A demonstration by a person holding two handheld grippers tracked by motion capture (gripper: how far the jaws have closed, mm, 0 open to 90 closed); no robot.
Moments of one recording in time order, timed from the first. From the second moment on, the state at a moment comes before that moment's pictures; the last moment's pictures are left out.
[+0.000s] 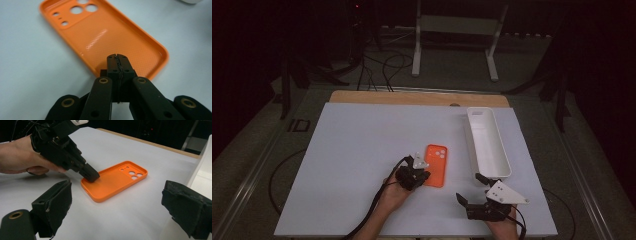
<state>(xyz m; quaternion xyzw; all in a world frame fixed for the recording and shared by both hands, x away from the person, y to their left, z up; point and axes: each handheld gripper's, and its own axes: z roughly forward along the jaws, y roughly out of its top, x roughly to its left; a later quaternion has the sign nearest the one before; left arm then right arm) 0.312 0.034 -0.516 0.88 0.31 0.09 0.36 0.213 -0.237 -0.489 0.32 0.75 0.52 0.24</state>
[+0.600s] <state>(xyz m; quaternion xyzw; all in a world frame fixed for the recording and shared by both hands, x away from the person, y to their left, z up) 0.339 0.061 -0.518 0.84 0.39 0.15 0.34 0.213 -0.237 -0.490 0.32 0.76 0.52 0.24</state>
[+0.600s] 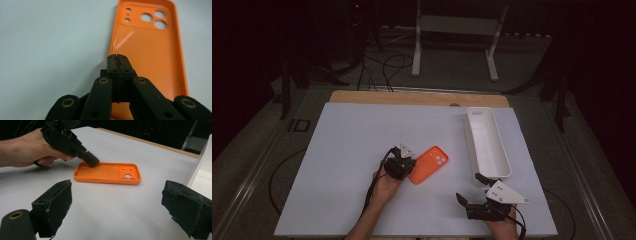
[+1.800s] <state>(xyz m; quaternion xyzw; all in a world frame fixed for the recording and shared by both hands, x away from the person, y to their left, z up) 0.335 0.082 -0.487 0.82 0.39 0.15 0.40 0.213 -0.238 -0.489 0.32 0.75 0.52 0.24</state>
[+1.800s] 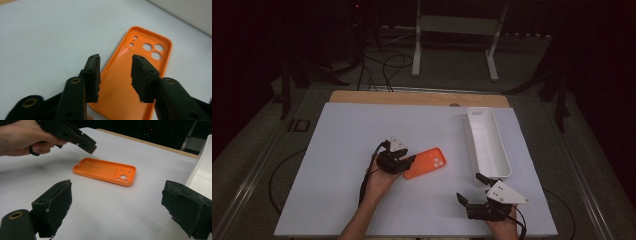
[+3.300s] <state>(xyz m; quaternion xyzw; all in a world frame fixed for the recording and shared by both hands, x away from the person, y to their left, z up) 0.337 0.091 -0.491 0.85 0.34 0.12 0.39 0.213 -0.238 -0.489 0.32 0.75 0.52 0.24</state>
